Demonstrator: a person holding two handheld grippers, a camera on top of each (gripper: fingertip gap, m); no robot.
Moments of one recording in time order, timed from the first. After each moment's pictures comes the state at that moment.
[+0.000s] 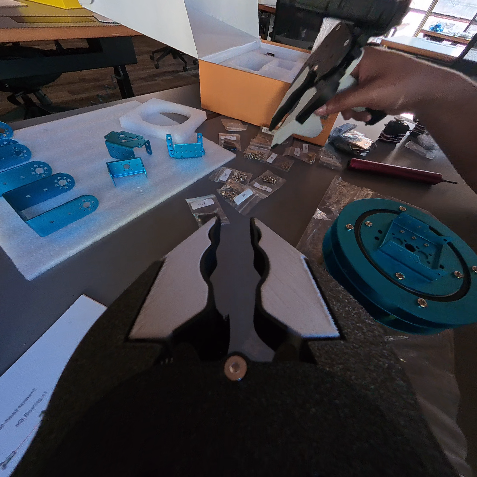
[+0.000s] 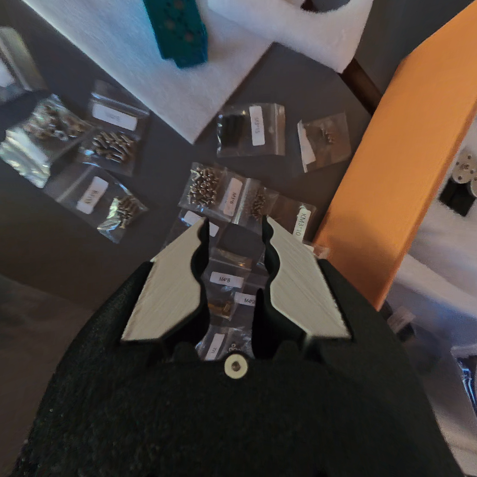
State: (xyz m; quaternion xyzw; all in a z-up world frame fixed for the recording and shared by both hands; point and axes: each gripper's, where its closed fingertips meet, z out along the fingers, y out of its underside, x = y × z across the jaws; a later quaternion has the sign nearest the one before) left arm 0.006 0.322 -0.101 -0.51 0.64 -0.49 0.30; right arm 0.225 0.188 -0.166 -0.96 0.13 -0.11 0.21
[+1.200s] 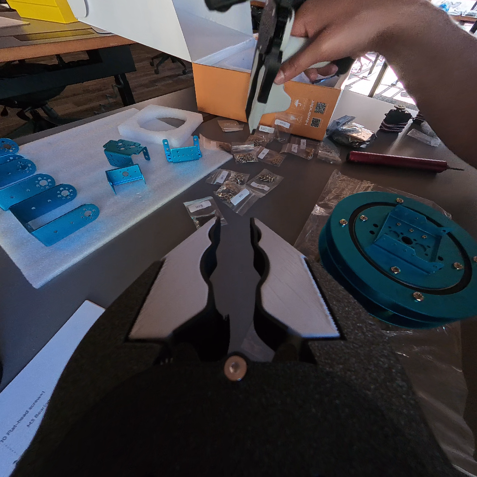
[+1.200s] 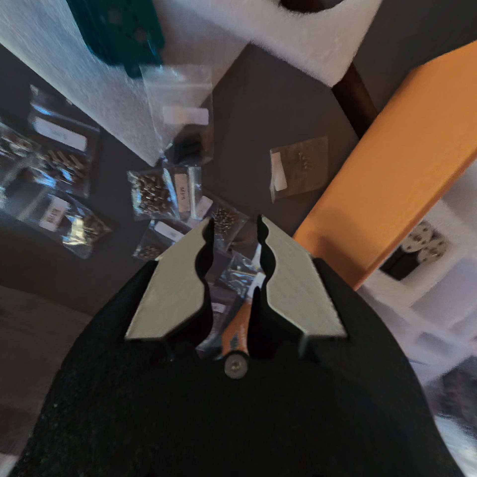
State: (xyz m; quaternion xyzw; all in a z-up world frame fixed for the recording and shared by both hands) left arm 0.003 0.315 -0.099 -0.49 0.66 -0.48 0.32; right arm 0.263 0.204 -0.165 -0.99 0.10 -0.07 0.07
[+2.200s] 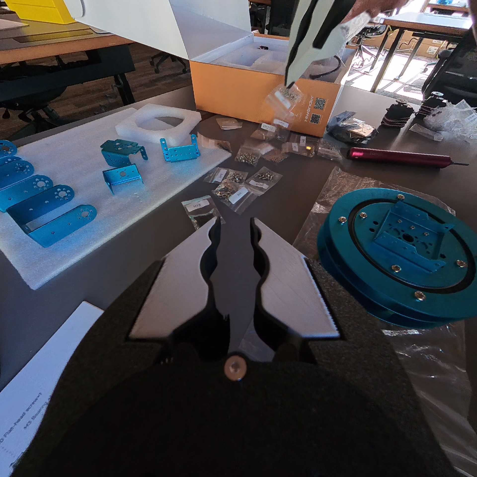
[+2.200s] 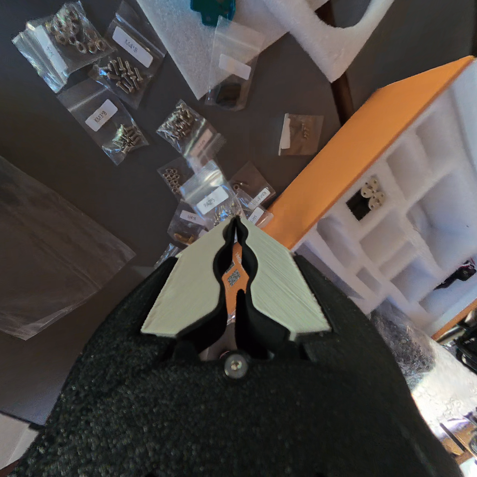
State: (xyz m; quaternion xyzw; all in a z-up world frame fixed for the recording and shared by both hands) left arm 0.004 0.311 -0.102 -0.49 0.66 -0.47 0.32; right arm 0.229 0.161 -0.097 -0.99 -0.01 -0.12 0.09
